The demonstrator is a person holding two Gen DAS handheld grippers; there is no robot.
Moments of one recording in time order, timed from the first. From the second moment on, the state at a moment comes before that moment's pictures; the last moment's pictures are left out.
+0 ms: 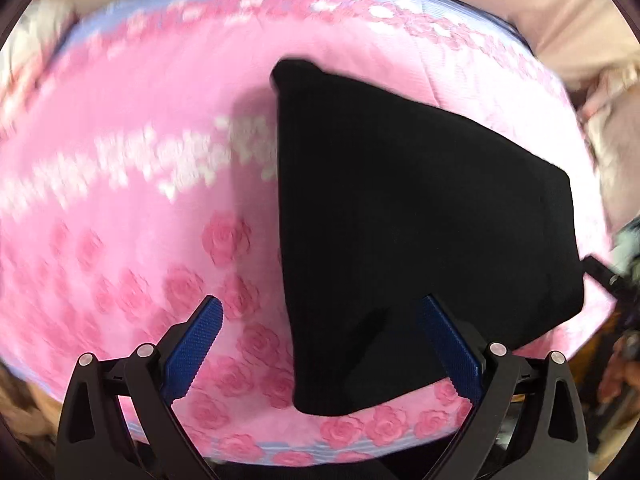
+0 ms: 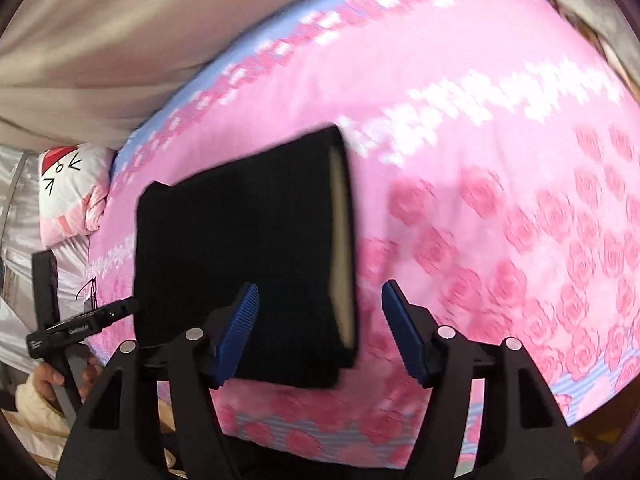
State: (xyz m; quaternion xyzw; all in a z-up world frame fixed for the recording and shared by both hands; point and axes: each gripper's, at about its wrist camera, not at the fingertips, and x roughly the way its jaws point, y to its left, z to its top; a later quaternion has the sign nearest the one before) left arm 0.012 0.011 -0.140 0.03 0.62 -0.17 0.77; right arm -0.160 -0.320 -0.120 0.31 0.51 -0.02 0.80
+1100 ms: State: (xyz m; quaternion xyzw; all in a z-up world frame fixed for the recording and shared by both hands) left arm 0.016 -0.031 -0.177 -0.04 0.63 -0.19 0.75; right arm -0.139 -0.288 -0.153 0.38 0.50 0.05 0.78
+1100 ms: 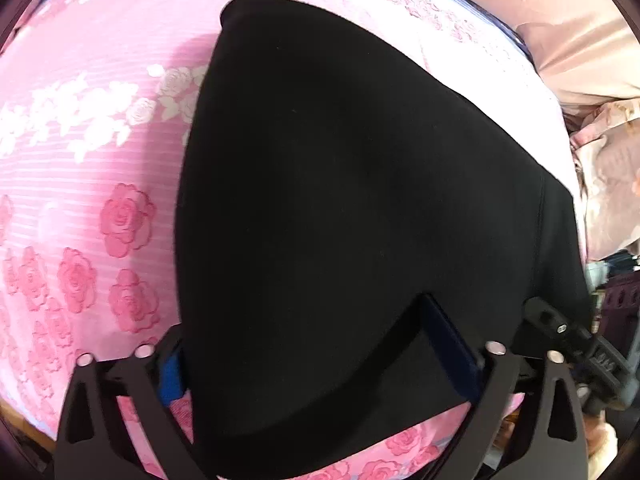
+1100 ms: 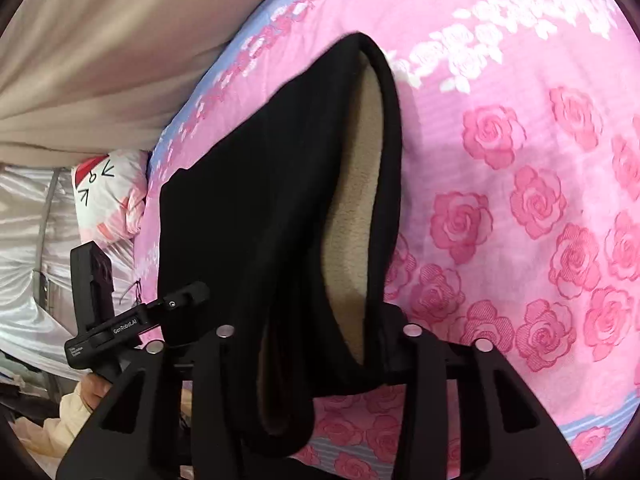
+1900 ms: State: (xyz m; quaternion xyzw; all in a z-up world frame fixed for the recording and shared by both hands) left arm -0.043 0.013 -0.167 -0.05 0.65 -0.20 0.73; right arm -0.160 -0.297 -0.167 0.36 0.53 0.07 0.76
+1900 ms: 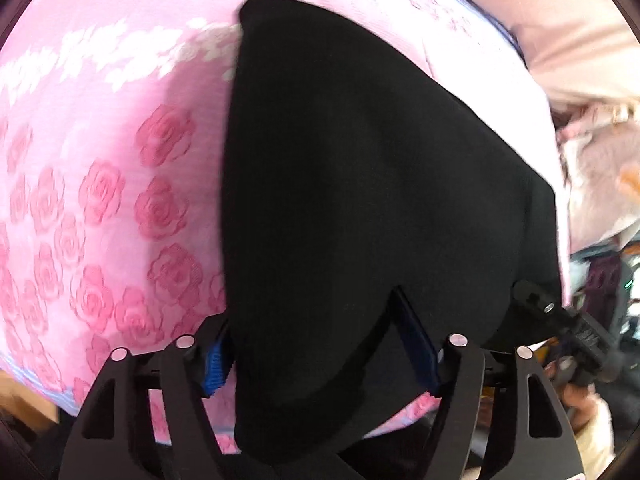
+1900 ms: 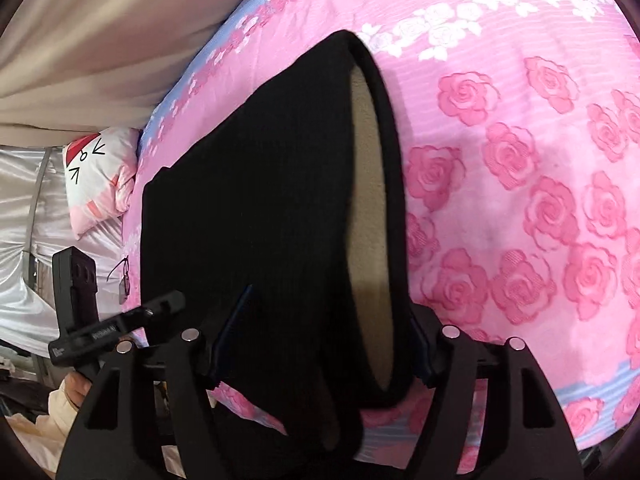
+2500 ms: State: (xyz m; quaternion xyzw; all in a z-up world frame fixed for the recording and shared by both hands) left arm -0.075 0.036 -0.149 0.01 0.66 -0.24 0.71; right arm -0.190 -0.295 -0.172 0.40 0.56 0.09 0.72
